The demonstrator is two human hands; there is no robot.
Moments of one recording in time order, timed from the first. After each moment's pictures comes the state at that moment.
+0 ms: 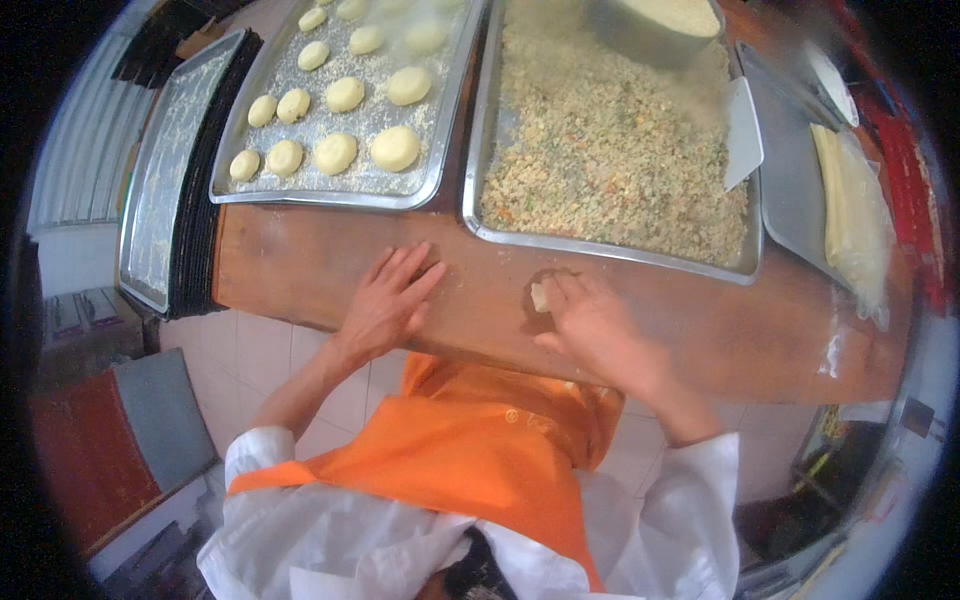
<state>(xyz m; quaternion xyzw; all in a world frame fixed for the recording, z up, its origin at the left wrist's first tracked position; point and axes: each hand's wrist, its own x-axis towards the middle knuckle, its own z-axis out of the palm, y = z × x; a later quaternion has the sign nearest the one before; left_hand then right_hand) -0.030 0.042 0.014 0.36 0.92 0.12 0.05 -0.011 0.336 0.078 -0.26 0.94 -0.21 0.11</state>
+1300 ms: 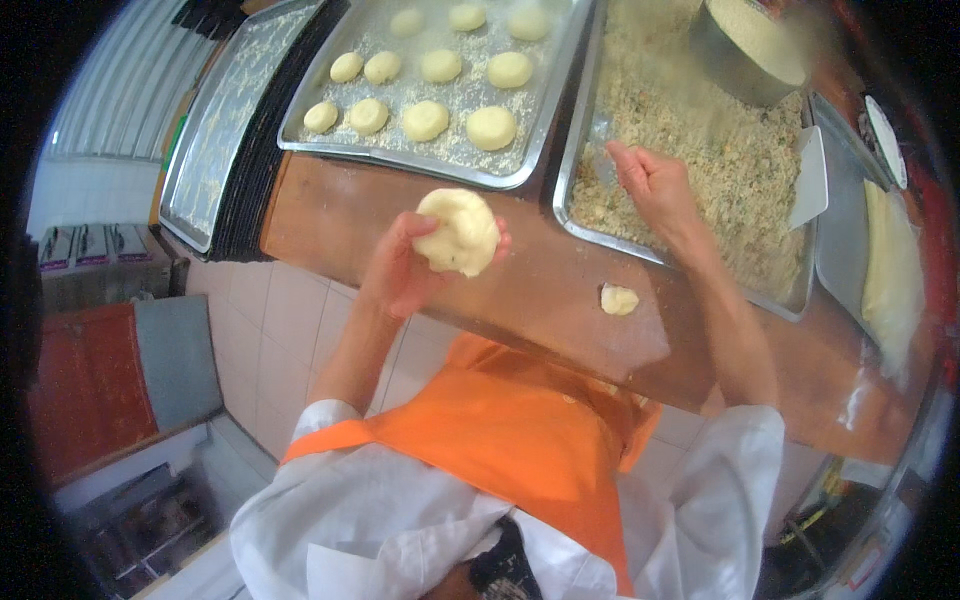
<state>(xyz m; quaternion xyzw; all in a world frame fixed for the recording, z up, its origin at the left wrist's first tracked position) -0.047 0.045 0.095 -0.07 0.33 0.89 0.30 -0.131 0.316 0.035 -0.08 0.86 -0.50 0.01</state>
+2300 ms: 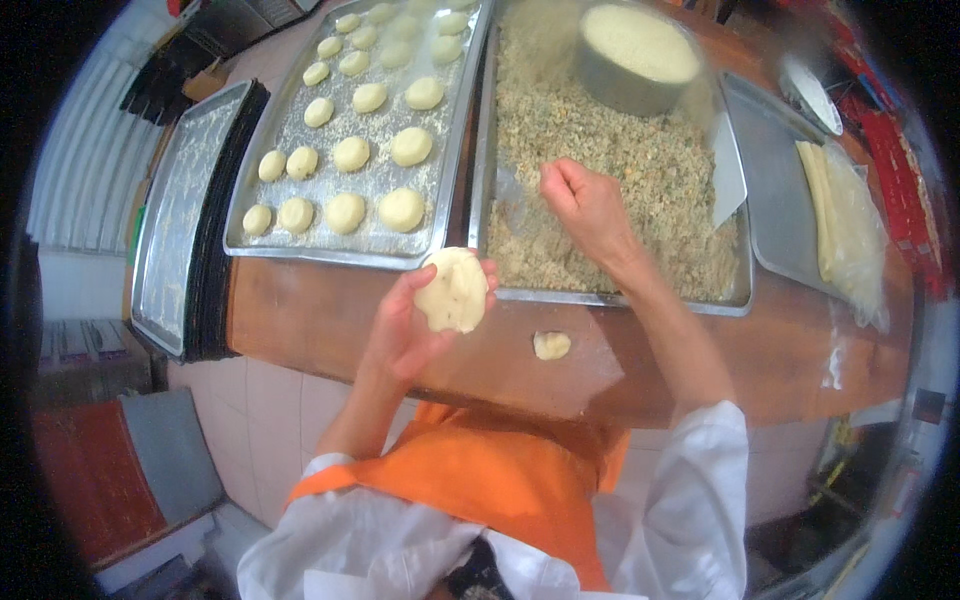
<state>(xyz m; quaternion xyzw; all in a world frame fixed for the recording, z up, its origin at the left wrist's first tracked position) -0.074 0.112 0.077 -0.10 0.22 0.91 0.34 -0.145 0.333 0.065 -0.04 0.87 -0.49 -0.07</state>
